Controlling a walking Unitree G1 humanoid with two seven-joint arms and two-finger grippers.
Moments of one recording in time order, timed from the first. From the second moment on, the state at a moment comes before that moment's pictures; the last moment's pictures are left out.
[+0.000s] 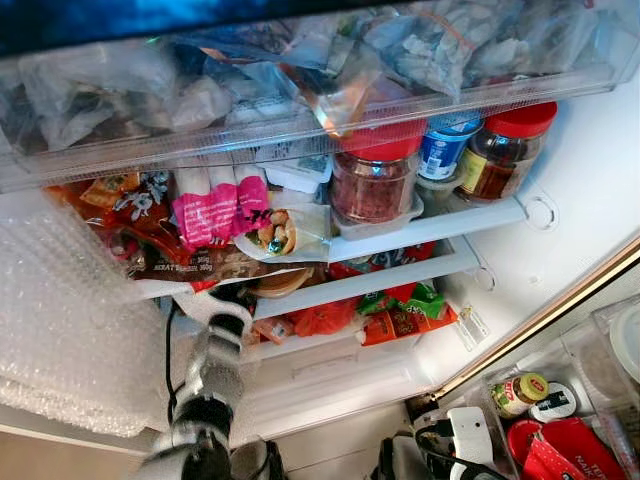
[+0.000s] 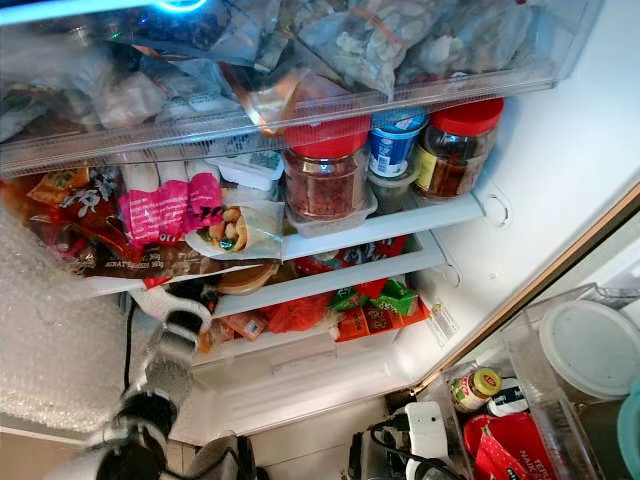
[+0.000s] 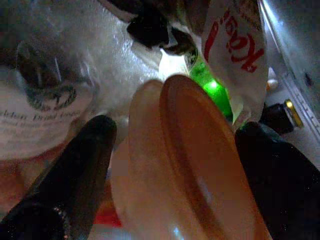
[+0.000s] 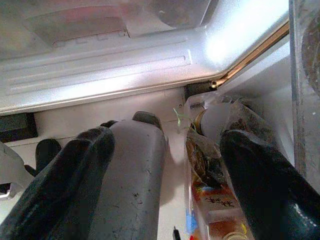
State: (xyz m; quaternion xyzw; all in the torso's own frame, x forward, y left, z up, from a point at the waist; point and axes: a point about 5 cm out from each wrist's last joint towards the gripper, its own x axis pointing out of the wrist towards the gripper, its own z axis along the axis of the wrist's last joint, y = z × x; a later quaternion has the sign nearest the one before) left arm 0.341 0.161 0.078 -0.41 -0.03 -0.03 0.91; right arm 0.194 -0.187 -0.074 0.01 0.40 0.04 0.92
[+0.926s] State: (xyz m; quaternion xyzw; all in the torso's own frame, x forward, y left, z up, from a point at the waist) left arm 0.333 0.160 0.075 -0.39 -0.02 -0.04 0.92; right arm 0.194 -0.187 -0.074 0.01 0.40 0.04 0.92
